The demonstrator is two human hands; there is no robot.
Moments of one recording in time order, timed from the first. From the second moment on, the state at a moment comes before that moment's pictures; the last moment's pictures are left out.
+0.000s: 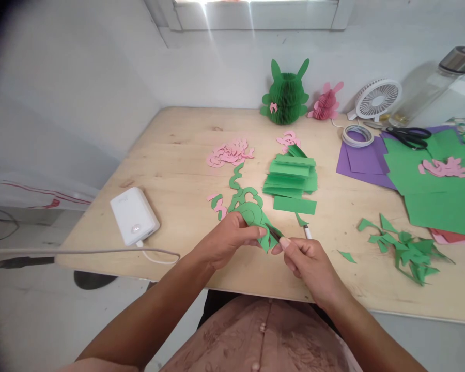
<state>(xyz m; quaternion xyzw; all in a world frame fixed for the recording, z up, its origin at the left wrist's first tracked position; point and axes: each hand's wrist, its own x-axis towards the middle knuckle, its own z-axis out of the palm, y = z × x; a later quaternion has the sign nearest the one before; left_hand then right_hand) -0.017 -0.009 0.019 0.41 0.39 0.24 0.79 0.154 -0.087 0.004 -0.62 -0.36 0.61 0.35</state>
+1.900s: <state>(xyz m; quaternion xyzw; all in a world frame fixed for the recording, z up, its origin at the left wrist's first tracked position) -0.019 -0.005 0.026 0.44 0.39 0.23 0.78 0.152 -0.090 0.002 -0.62 -0.37 0.59 0.35</state>
